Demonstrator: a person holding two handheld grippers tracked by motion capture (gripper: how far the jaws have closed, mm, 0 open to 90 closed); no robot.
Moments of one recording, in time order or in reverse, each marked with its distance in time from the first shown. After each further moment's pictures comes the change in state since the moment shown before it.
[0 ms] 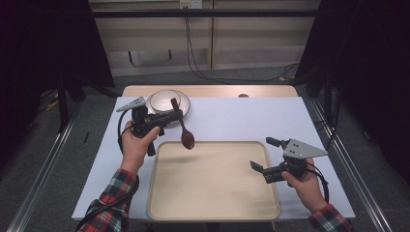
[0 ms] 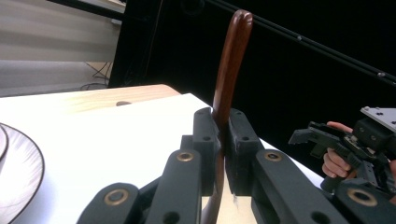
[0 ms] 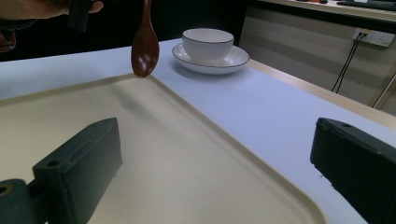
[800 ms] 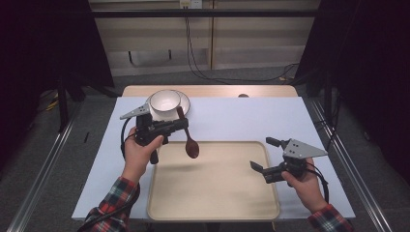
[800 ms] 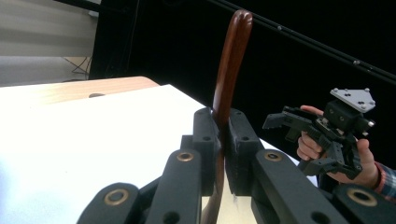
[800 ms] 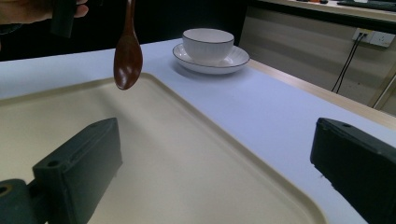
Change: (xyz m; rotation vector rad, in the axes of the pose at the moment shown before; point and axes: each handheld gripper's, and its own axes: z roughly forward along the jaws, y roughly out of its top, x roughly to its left) left arm -0.022 -0.013 0.001 0.026 -0.059 0.016; right arm 0.000 0.000 0.001 -0.005 0.001 0.001
